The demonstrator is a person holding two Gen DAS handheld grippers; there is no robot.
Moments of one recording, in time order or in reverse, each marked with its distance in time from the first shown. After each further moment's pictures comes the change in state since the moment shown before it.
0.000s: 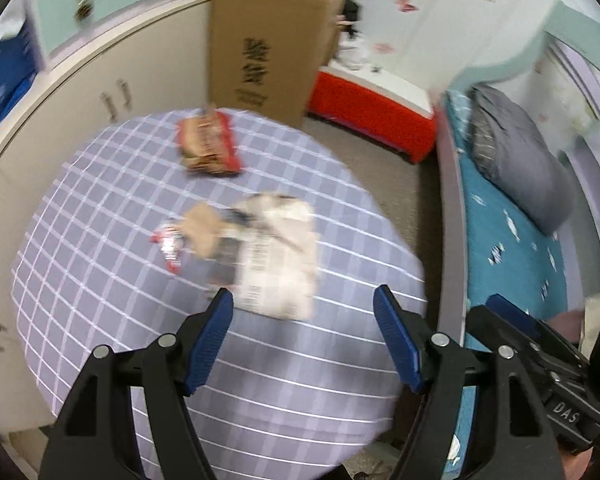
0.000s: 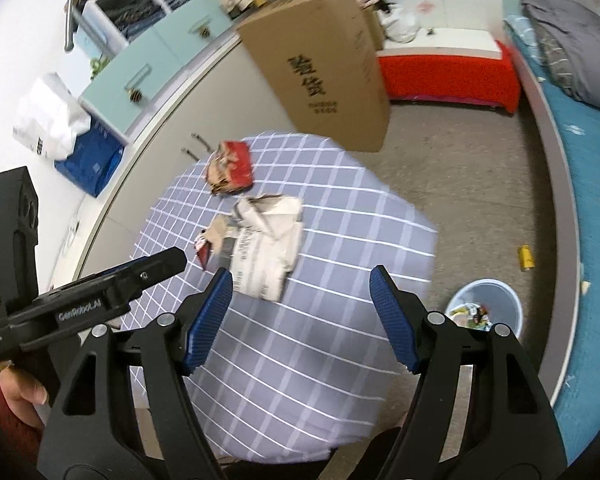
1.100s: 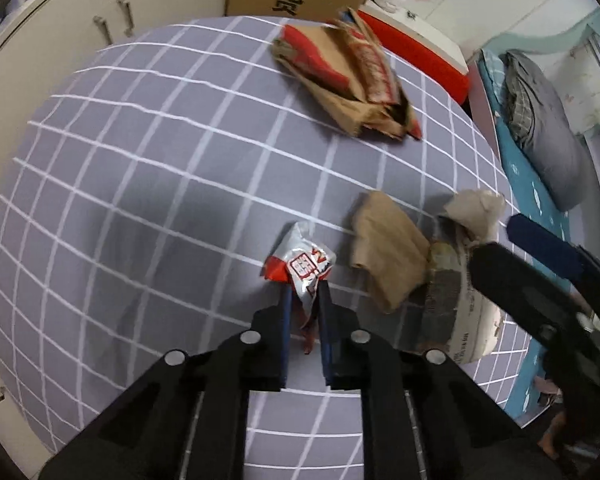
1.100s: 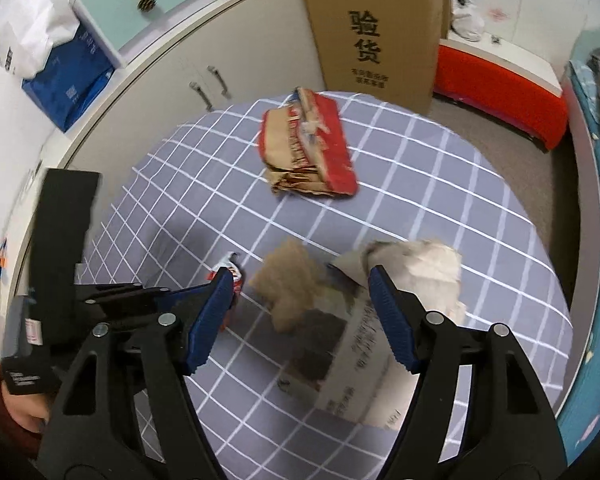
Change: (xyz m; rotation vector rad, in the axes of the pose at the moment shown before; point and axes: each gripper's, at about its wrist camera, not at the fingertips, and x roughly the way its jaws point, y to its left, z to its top) left arm 0.137 0.157 0.046 -0.001 0.237 -0.056; right arm 0.193 0.139 0.042 -0.221 0.157 -0.090
